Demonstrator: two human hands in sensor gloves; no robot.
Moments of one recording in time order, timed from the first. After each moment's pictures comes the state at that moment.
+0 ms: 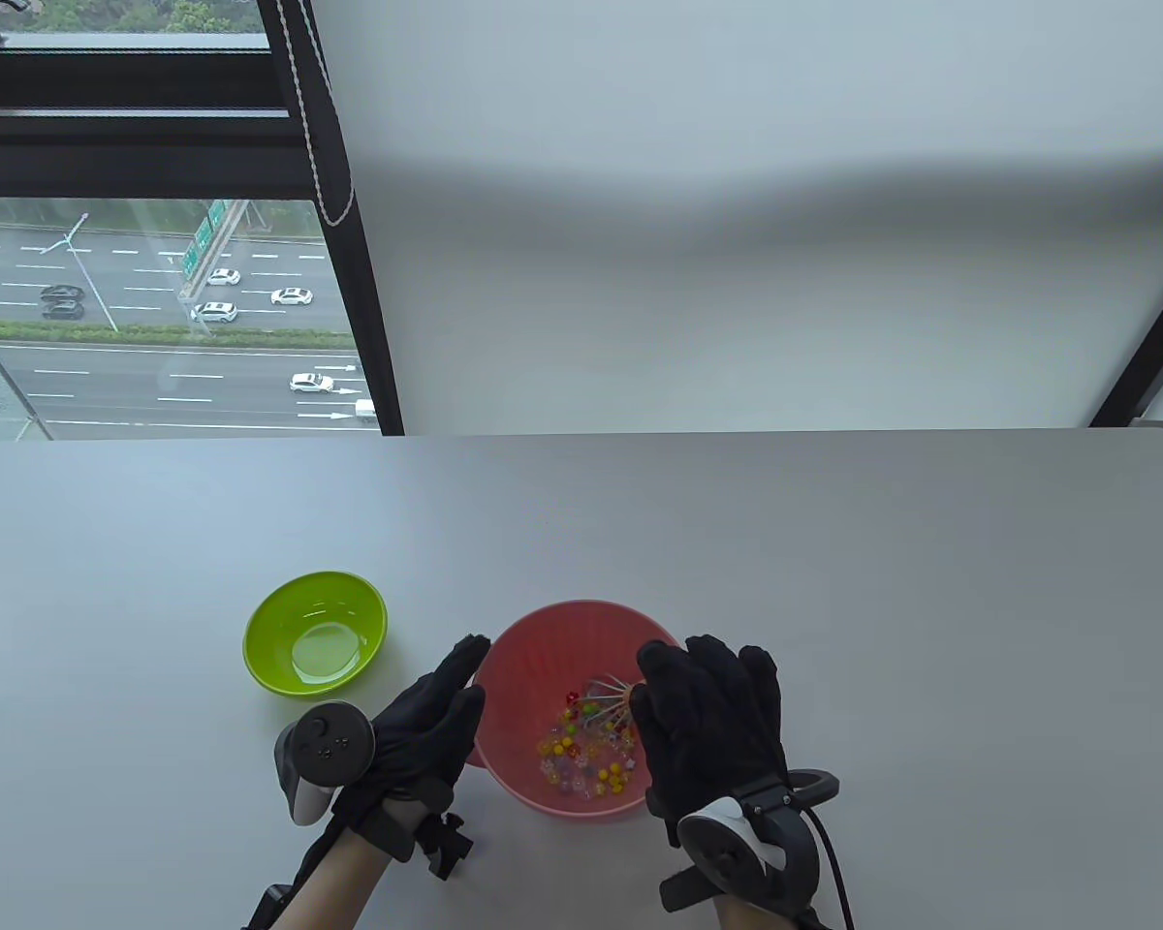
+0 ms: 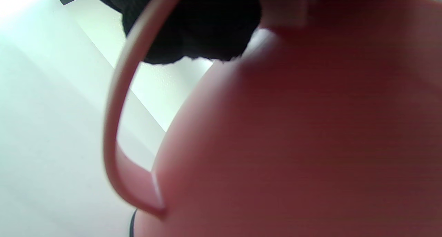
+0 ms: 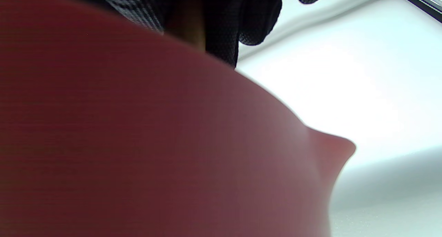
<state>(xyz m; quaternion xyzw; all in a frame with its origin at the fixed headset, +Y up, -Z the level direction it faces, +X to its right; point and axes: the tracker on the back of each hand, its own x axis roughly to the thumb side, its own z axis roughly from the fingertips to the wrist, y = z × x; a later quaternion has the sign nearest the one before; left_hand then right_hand) -0.229 -0.752 -0.343 0.08 -0.21 0.49 0.84 0.084 -0.673 -0.259 0.11 -0.44 0.88 0.17</state>
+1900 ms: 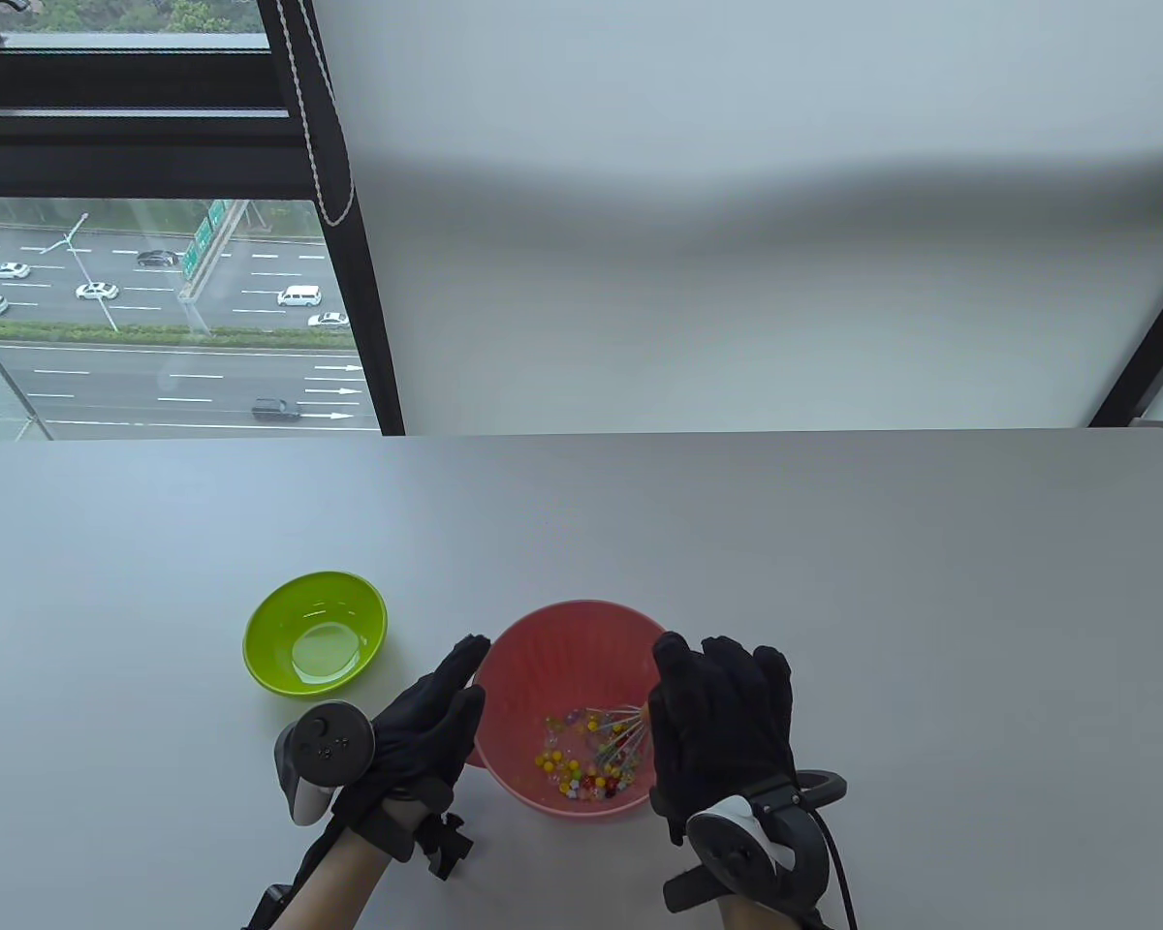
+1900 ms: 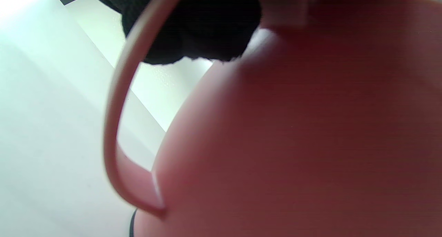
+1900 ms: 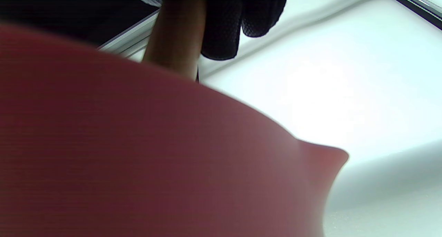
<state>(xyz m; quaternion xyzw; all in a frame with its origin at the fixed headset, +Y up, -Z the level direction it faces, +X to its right) -0.229 -0.752 -0.343 0.08 -0.21 0.49 0.84 0.090 -0.671 -0.259 0.10 -0.44 0.87 0.19</state>
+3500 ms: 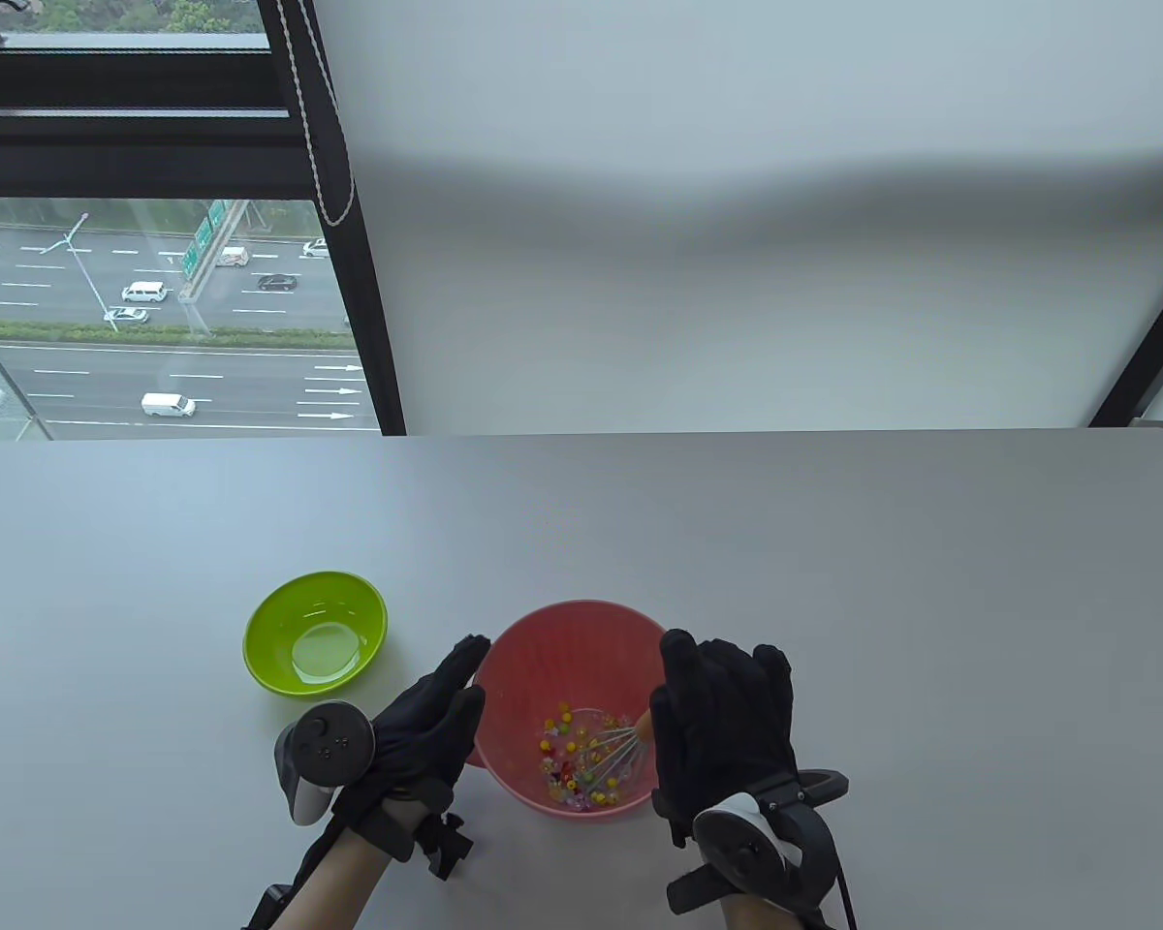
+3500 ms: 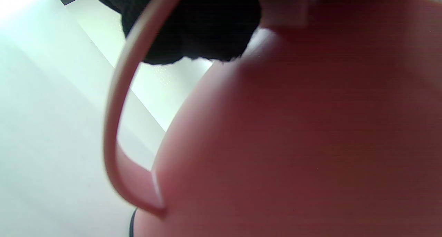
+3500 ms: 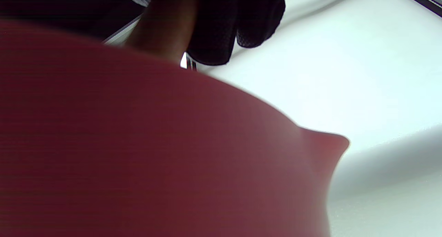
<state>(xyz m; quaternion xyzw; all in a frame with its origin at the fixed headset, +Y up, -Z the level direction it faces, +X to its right) -0.229 -0.752 -0.343 0.08 -0.21 0.49 0.84 0.091 -0.674 -0.262 0.10 -0.42 0.88 0.21</state>
